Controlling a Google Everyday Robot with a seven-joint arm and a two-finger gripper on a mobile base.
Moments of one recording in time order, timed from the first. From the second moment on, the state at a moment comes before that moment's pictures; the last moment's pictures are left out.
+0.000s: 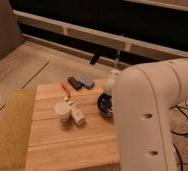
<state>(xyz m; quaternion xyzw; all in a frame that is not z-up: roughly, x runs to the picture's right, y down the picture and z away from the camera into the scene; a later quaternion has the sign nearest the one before) 0.211 0.040 0.921 0.00 0.30 0.59 0.75</state>
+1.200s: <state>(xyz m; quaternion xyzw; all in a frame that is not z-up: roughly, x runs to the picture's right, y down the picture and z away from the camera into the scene) 0.151 0.068 0.921 -0.07 0.23 0.62 0.75</state>
